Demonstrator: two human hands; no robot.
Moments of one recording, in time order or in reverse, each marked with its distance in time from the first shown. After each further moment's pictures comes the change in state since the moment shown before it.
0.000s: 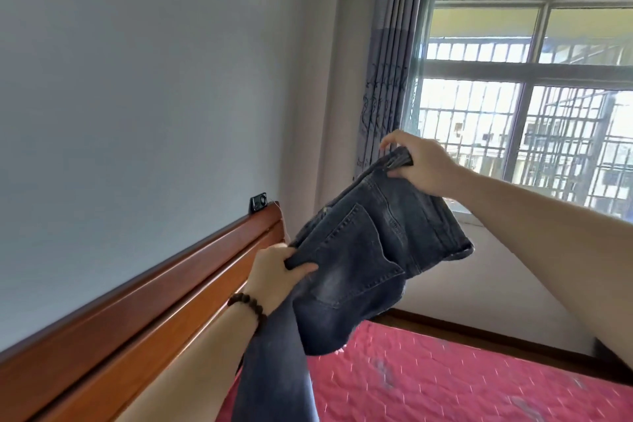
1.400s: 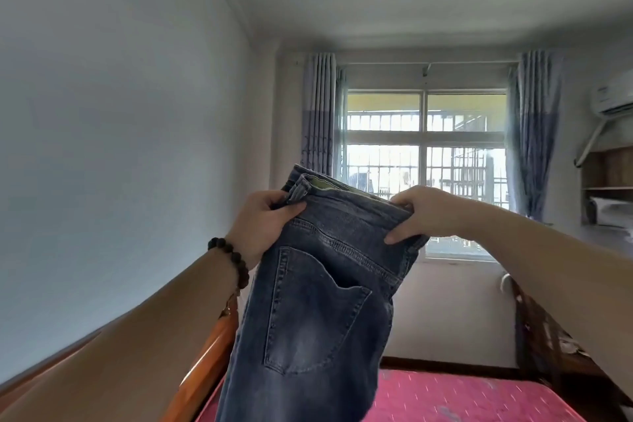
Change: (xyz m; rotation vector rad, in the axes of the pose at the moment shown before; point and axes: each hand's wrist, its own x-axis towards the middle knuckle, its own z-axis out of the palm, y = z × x) left_hand -0.115 0.364 -0.137 -0.723 -0.052 0.020; right_hand -0.270 -0.117 -0.270 -0.042 -0.252 0.282
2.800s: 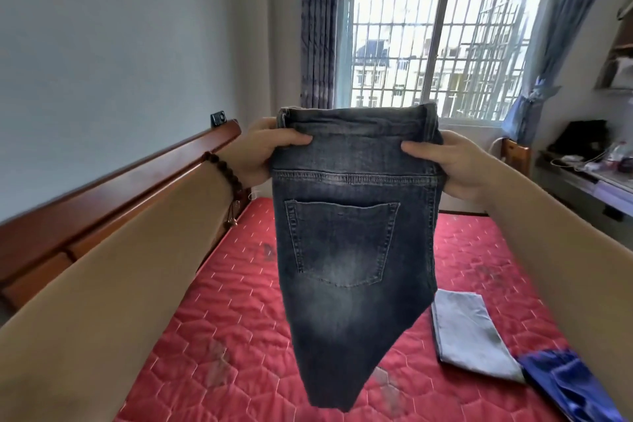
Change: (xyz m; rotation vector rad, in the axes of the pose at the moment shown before) left_hand -0.189 -0.019 0.039 -0.294 -0.371 -0.403; right_hand -0.197 0.081 0.113 1.140 -0.090 0.047
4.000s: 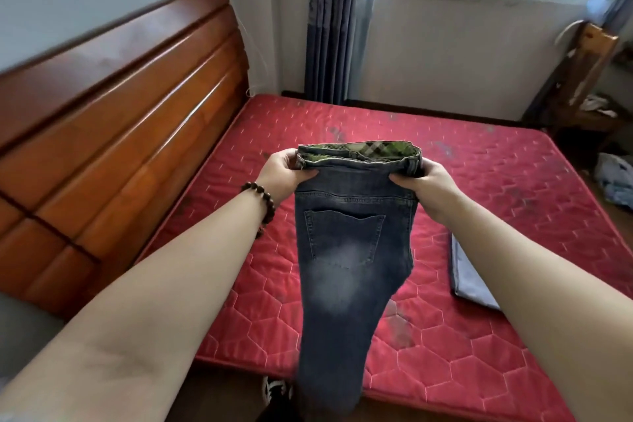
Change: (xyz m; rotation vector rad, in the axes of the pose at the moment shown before) left_hand 0.111 -0.321 -0.090 0.157 0.314 -0.308; right_hand 0.129 0.311 -0.040 -0.083 0.352 0.335
